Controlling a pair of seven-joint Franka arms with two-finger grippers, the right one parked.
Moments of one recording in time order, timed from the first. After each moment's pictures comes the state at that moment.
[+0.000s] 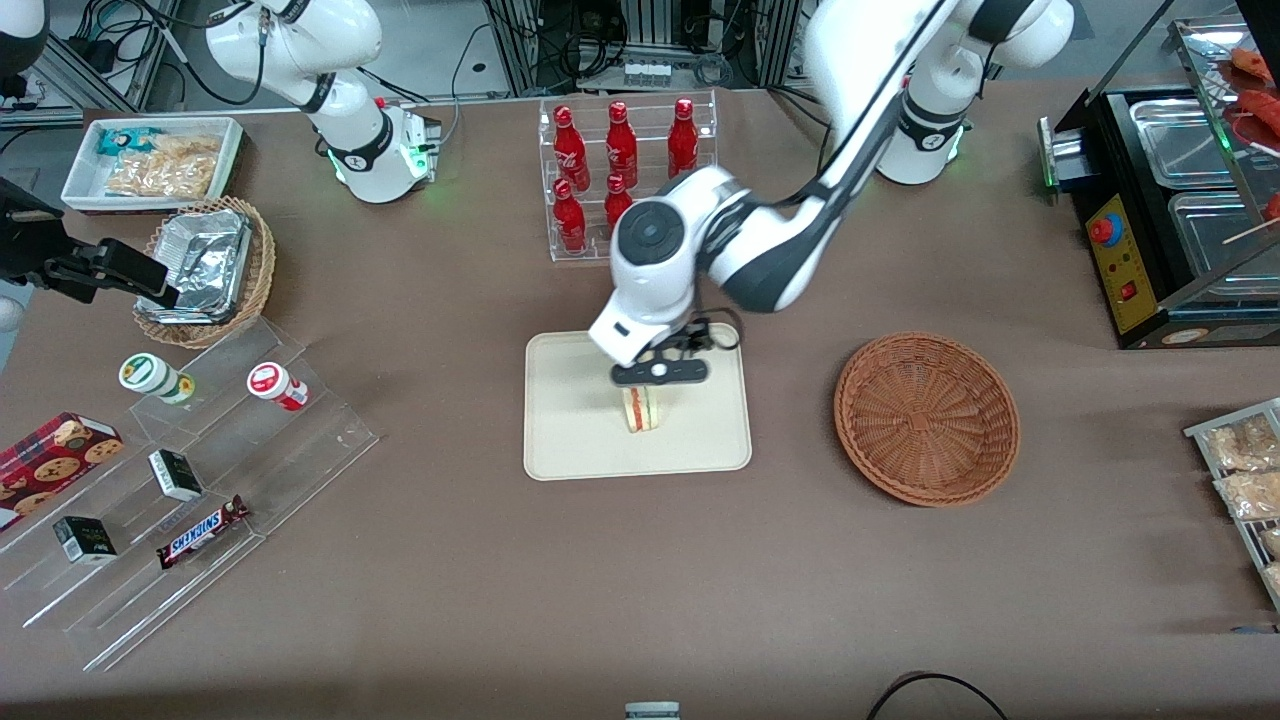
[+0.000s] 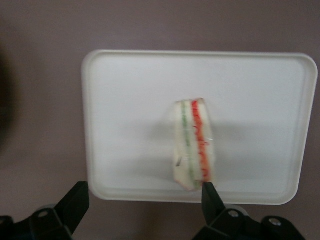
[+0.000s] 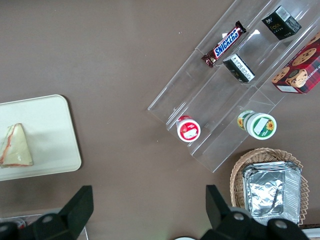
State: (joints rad) arm -0.63 0.49 -0.14 -1.49 0.06 1.92 -0.87
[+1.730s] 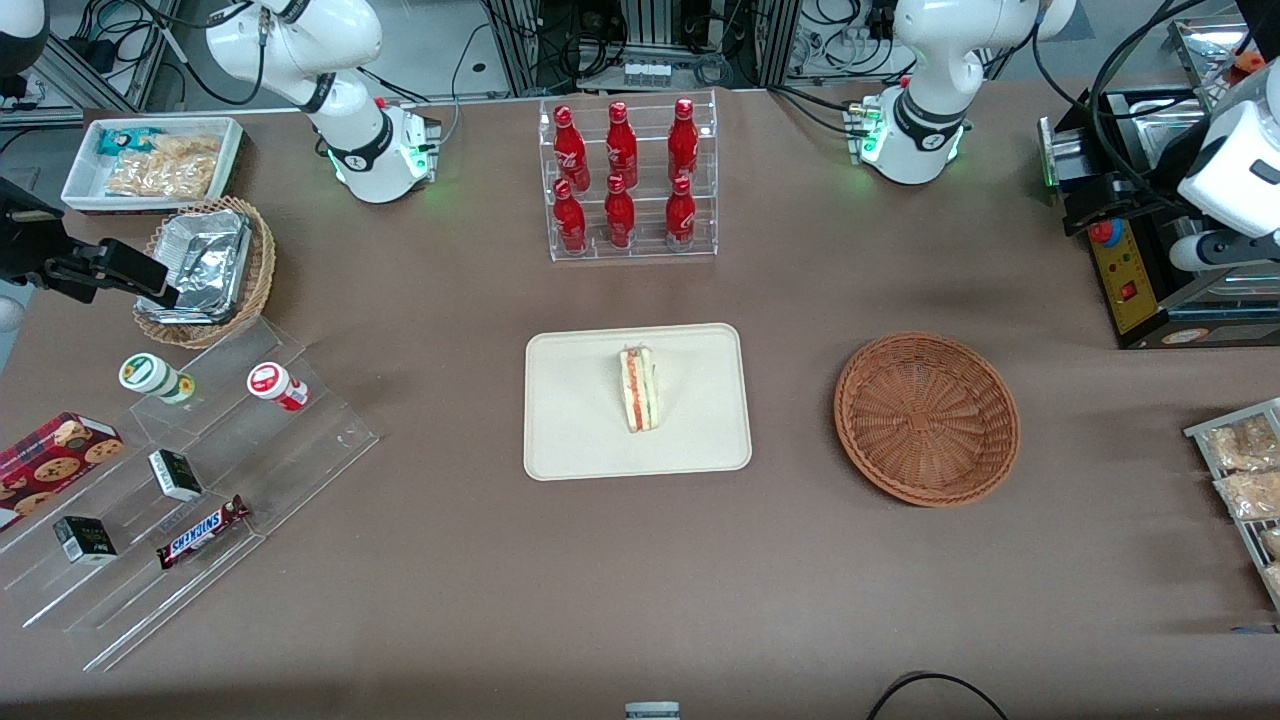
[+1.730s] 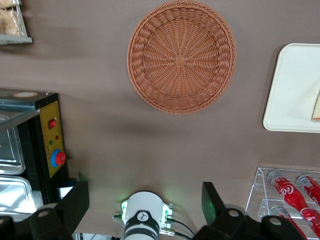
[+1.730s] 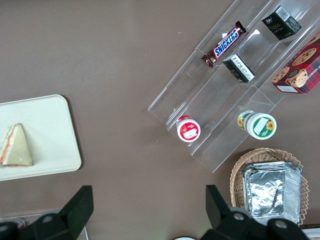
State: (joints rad) arm 0.05 -0.03 -0.11 -1.52 0.01 1.29 -0.13
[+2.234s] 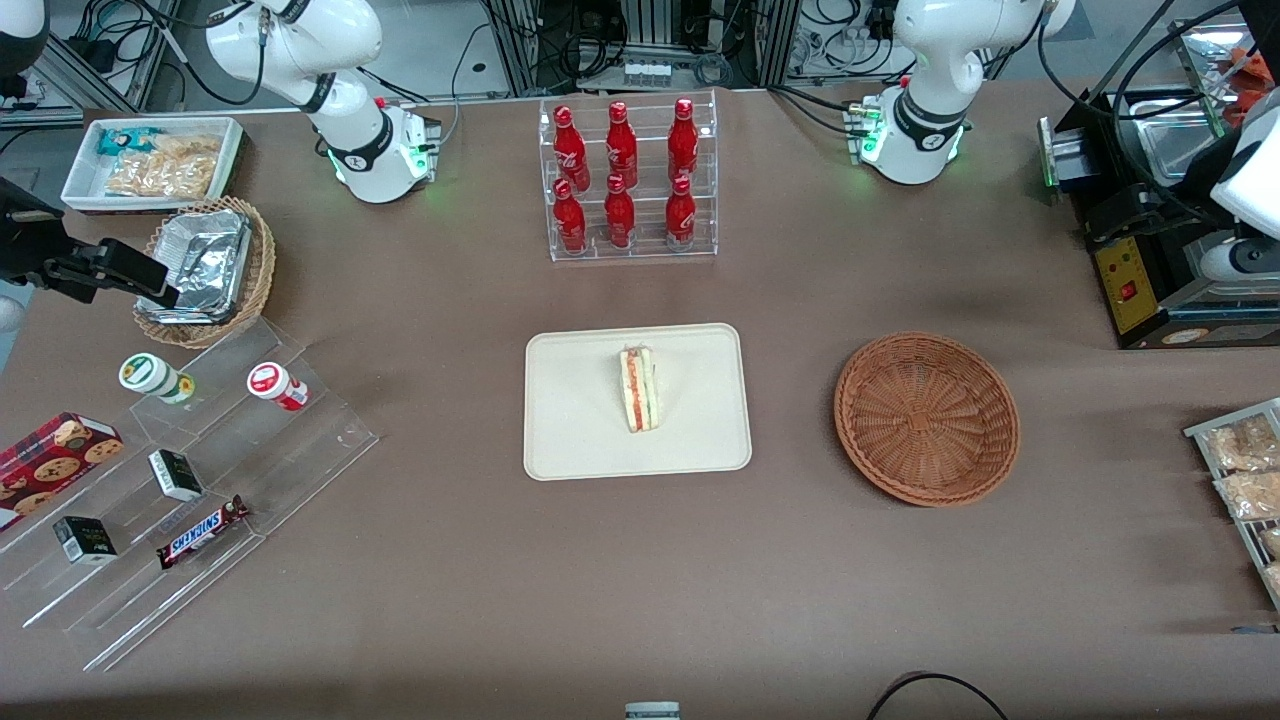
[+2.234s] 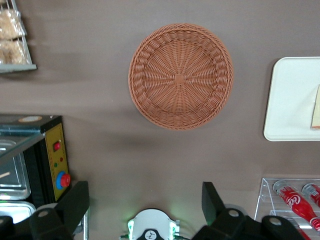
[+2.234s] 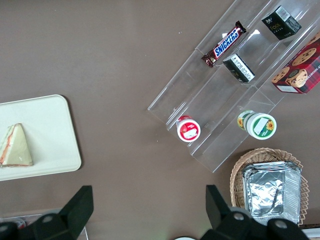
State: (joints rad) arm 0.07 -0.02 -0.10 -1.51 0.01 1.36 -0.05
